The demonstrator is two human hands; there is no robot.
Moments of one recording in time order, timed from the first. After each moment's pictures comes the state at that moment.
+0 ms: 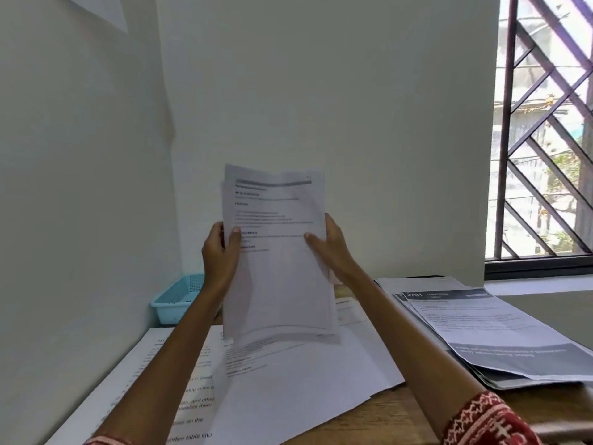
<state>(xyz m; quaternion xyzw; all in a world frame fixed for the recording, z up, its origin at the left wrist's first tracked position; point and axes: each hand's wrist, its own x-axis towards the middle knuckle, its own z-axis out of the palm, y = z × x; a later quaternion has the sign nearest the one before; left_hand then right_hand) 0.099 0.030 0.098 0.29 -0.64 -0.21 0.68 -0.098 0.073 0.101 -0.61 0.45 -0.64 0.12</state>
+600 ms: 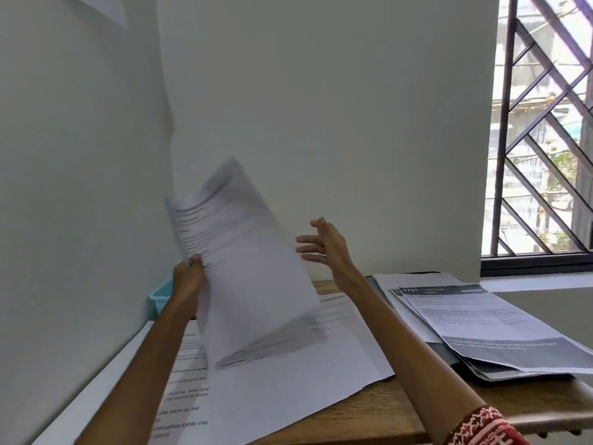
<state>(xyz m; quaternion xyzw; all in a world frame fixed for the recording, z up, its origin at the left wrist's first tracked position) 0.141 0.004 0.059 0.44 -0.48 -0.41 0.64 -0.096 0.086 0.084 -0.51 0.40 -0.70 0.30</state>
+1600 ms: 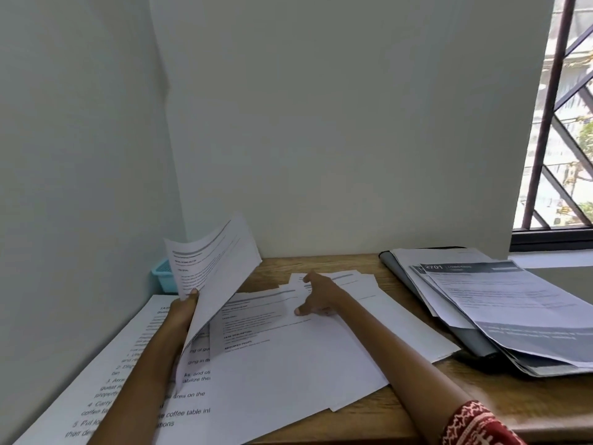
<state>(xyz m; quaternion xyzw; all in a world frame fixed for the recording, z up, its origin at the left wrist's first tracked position) 0.174 -0.048 -0.045 0.58 -0.44 -0.48 0.48 -0.095 0.021 -0.024 -0.61 0.72 -0.24 0.24</state>
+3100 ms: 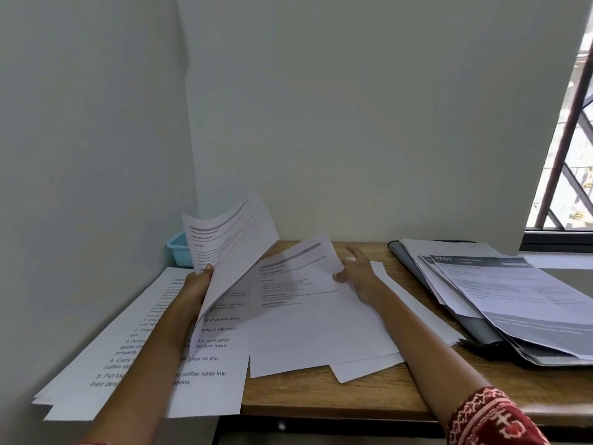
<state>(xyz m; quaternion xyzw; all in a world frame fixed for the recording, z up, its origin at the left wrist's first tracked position) 0.172 -0.027 -0.038 0.57 -0.45 -0.50 0.48 -0.130 0.029 -0.040 -0.38 0.57 -0.60 0.41</state>
